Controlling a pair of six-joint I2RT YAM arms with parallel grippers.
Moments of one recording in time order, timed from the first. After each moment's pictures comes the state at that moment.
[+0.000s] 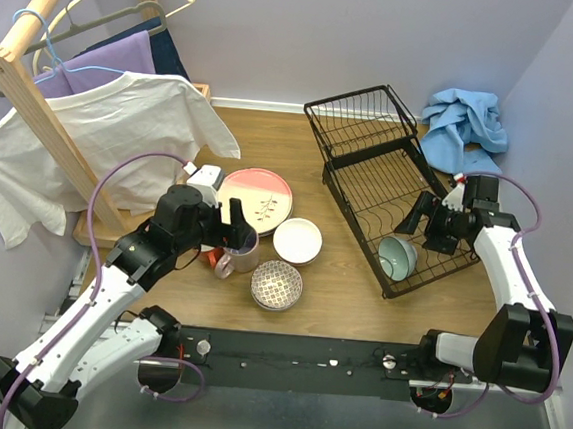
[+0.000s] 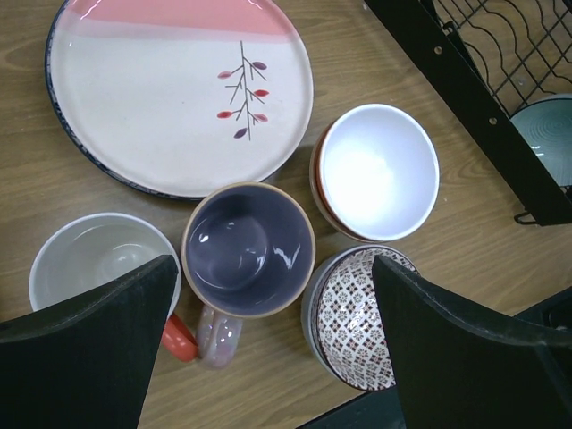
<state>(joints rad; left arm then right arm) -0.52 0.75 0.81 -0.58 -0.01 -0.39 -0.11 1.27 0.92 -0.71 -0.39 0.26</state>
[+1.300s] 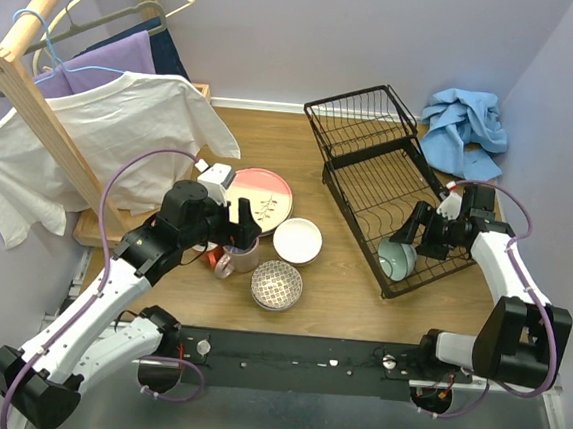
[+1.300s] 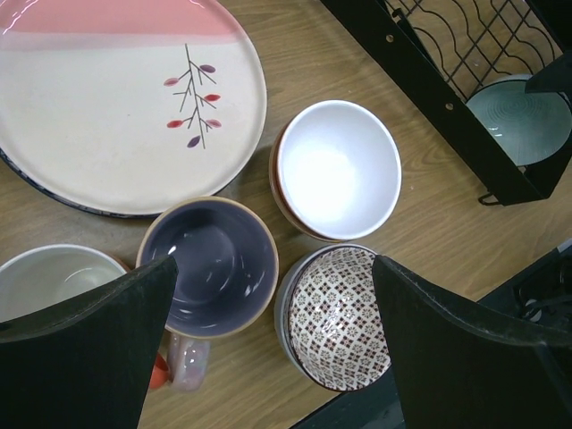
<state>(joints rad) -0.52 0.81 0.81 -0.52 0.11 -0.37 -0.14 1.29 0.82 -0.63 -0.53 0.19</state>
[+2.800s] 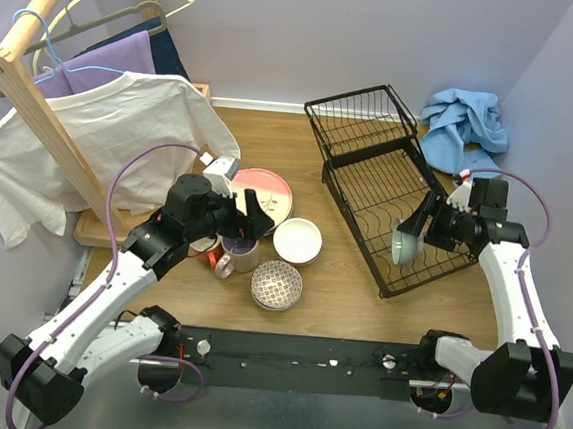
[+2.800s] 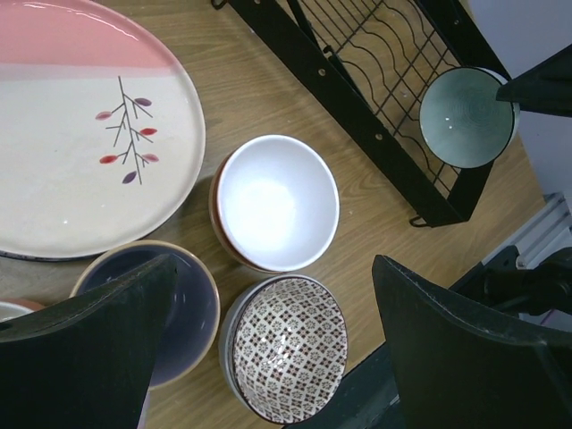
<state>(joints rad) -0.52 0.86 0.81 -0.39 0.20 -0.47 -0.09 1.12 0.93 -0.75 -0.41 0.26</state>
